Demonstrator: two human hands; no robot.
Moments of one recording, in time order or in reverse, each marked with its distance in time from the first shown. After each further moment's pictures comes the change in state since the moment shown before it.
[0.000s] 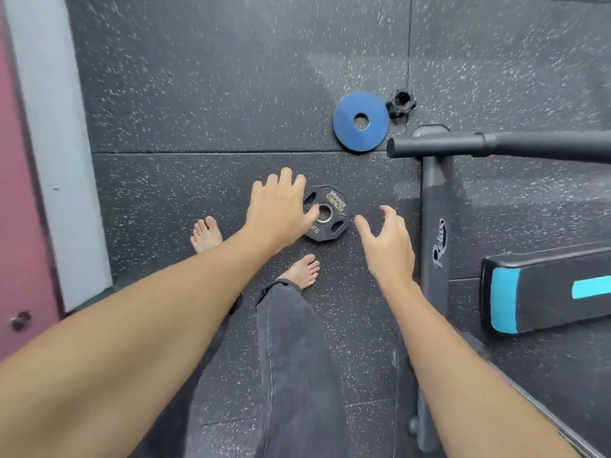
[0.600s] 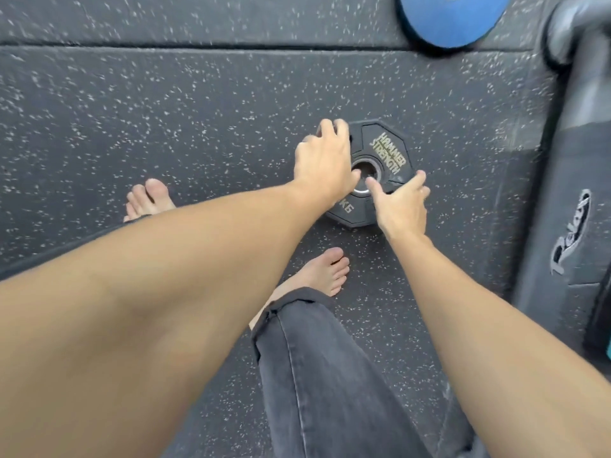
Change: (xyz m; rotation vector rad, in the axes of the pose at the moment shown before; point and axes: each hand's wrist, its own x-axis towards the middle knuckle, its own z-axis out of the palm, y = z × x) left_hand 0.195 0.016 0.287 -0.047 -0.059 -0.095; right_hand 0.202 0.096 0.272 0.033 -0.061 0.266
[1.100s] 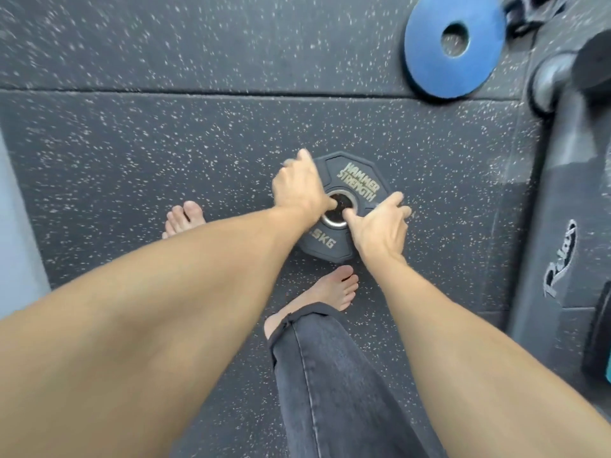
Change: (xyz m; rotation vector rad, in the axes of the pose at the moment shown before) left_hand -0.029 -0.053 -0.057 -0.239 -0.109 -0.305; right_hand -0.070 -0.065 -0.014 -0.057 0.027 -0.064
